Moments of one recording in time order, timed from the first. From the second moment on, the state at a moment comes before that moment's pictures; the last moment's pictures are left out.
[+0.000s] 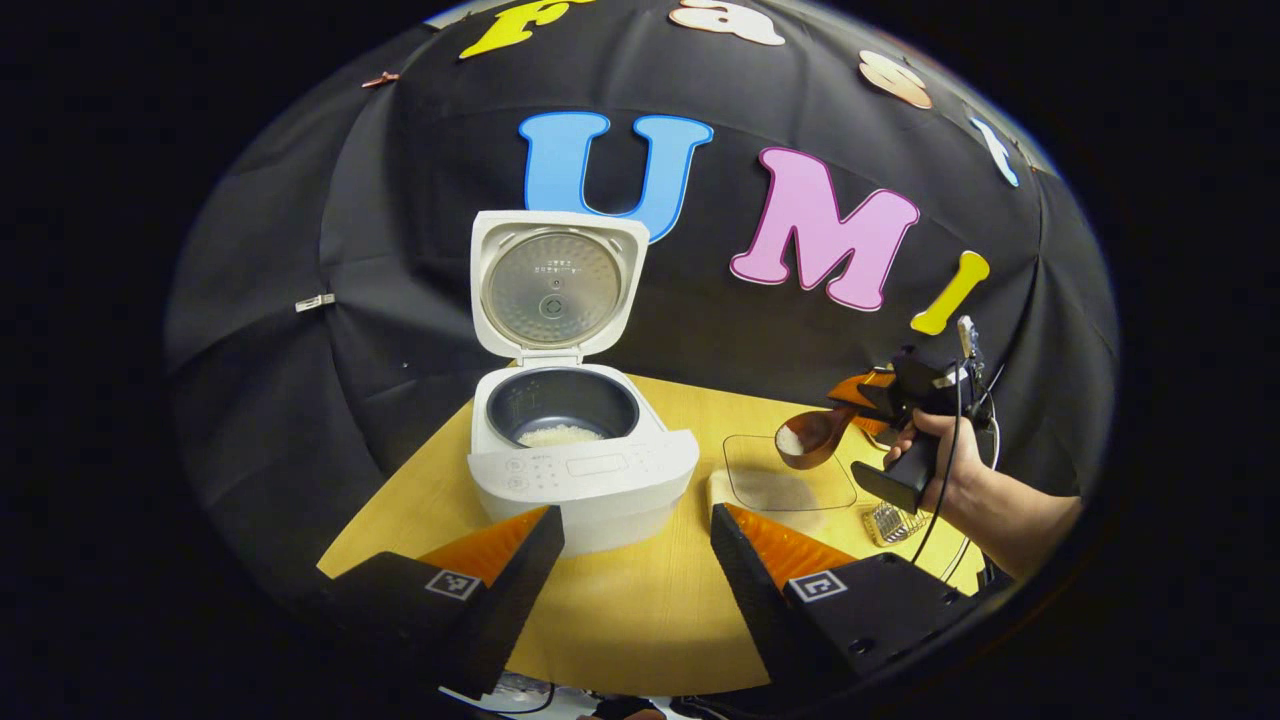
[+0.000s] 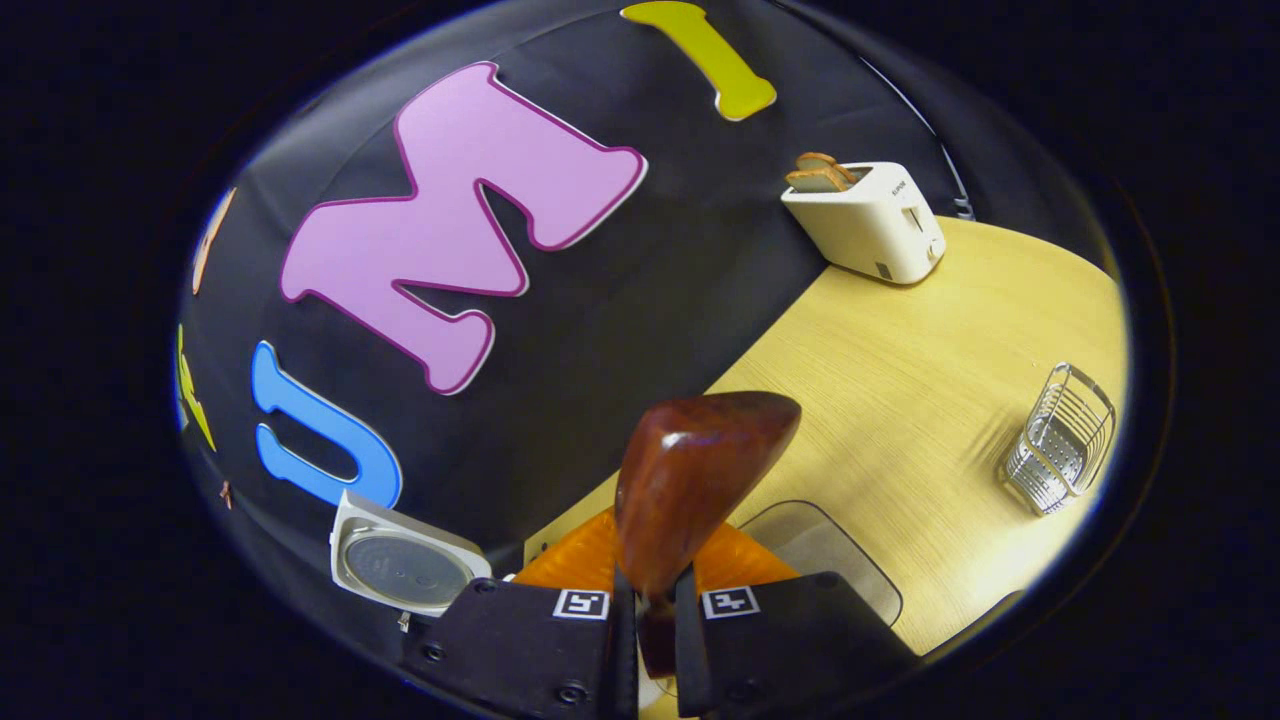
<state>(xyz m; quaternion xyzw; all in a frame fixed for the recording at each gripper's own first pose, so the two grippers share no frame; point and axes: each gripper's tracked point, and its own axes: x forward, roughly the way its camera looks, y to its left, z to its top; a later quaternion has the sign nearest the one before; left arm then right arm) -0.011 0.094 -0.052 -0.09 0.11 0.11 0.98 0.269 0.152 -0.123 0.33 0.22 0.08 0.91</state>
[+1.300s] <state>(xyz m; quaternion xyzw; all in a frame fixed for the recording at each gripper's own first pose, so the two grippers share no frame) -0.065 0.228 -0.093 -0.16 0.11 0.19 0.96 0.259 0.446 -0.085 0.23 0.20 0.24 0.92</state>
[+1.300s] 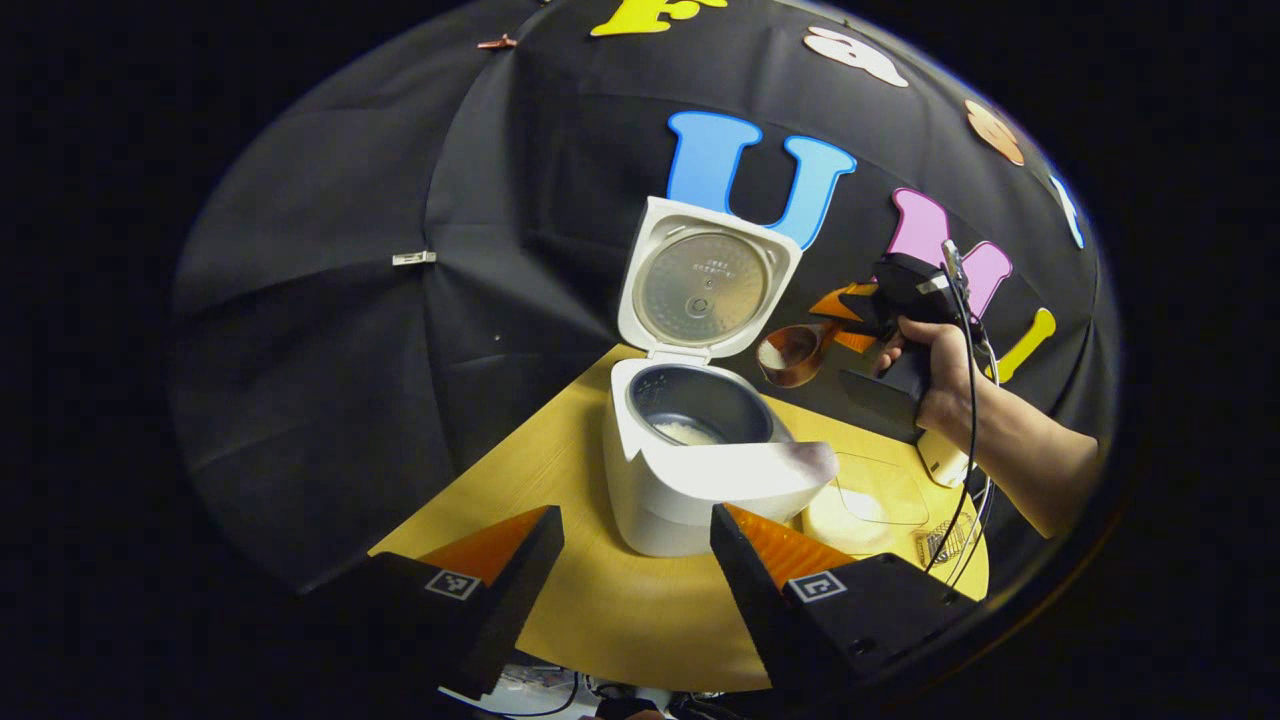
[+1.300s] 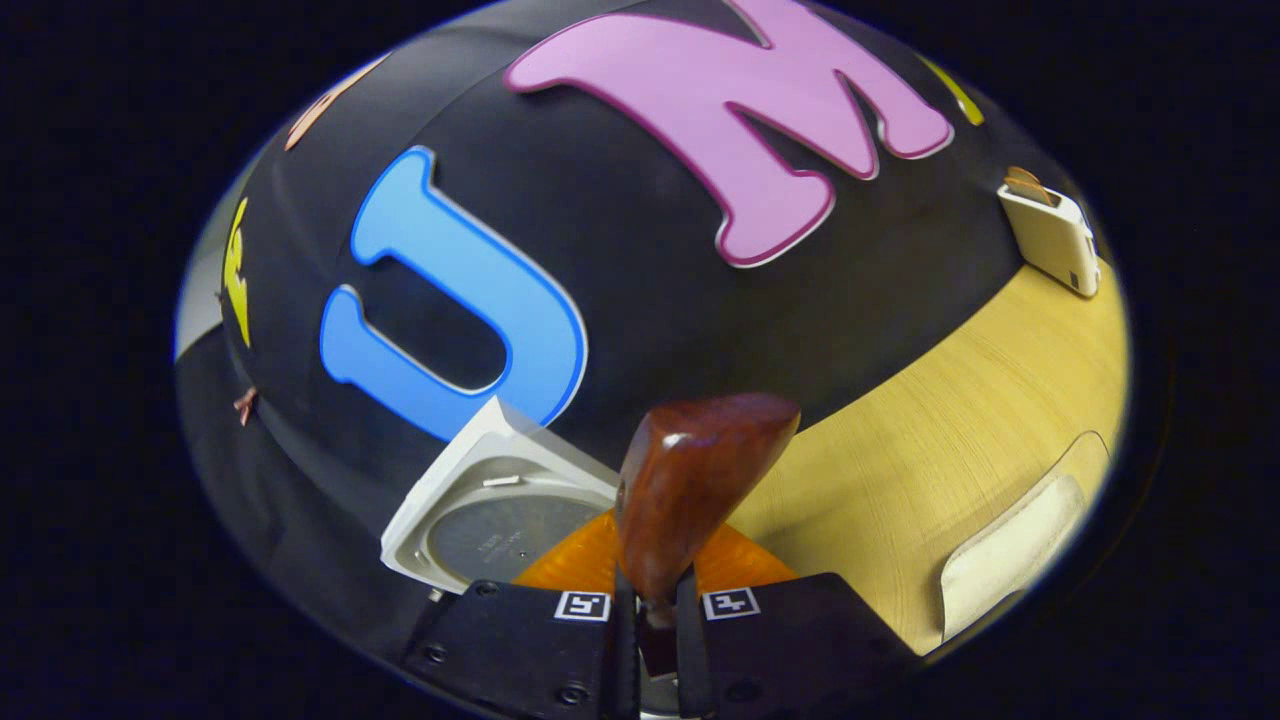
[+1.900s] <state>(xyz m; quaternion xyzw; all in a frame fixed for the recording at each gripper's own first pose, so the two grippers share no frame) -0.075 0.274 -0.105 -0.18 0.12 0.23 0.95 0.221 0.532 -0.110 -0.10 0.05 0.36 0.93</state>
